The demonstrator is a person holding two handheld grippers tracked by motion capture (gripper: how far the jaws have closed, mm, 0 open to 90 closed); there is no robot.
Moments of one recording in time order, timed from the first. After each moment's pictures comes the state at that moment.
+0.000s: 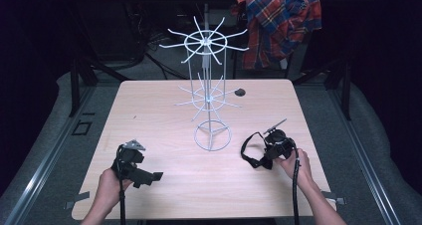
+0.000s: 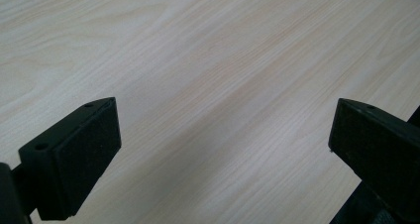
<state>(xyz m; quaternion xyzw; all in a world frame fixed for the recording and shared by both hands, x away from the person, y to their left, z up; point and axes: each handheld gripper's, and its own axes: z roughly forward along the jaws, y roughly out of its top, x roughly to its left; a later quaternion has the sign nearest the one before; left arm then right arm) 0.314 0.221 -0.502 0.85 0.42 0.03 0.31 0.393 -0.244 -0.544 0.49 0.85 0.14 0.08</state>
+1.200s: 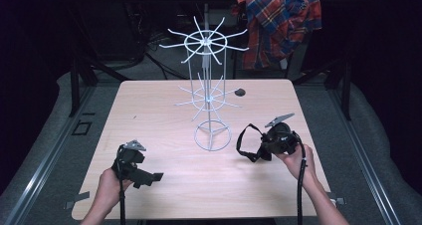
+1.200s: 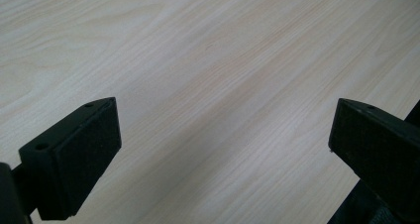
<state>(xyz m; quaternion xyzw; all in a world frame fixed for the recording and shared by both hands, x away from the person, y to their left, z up) 0.313 0.221 -0.502 0.86 0.41 0.03 0.31 0.368 -0.233 -0.482 0.44 0.85 0.24 0.16</state>
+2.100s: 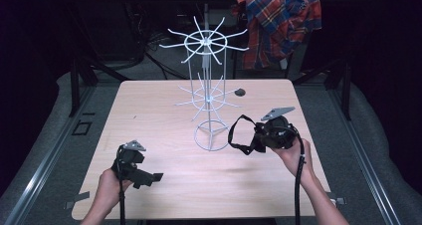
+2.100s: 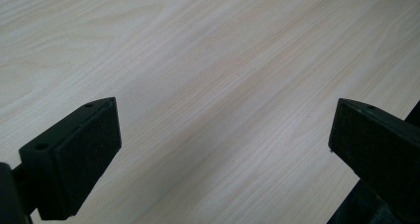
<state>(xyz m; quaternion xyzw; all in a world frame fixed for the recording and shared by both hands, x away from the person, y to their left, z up) 0.312 0.221 -0.501 0.86 0.41 0.03 0.31 0.359 -0.214 -0.442 0.40 0.85 0.29 0.19</state>
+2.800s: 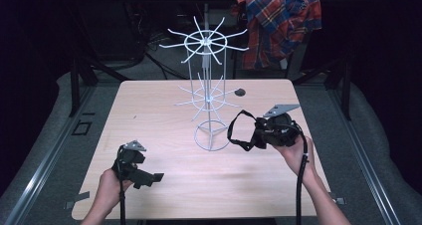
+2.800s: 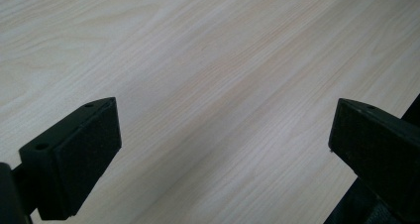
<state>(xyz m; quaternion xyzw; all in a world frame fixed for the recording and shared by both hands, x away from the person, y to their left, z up) 0.312 0.219 -0.501 0.86 0.41 0.03 0.31 0.352 -0.214 -0.423 0.39 0.84 0.31 0.21</state>
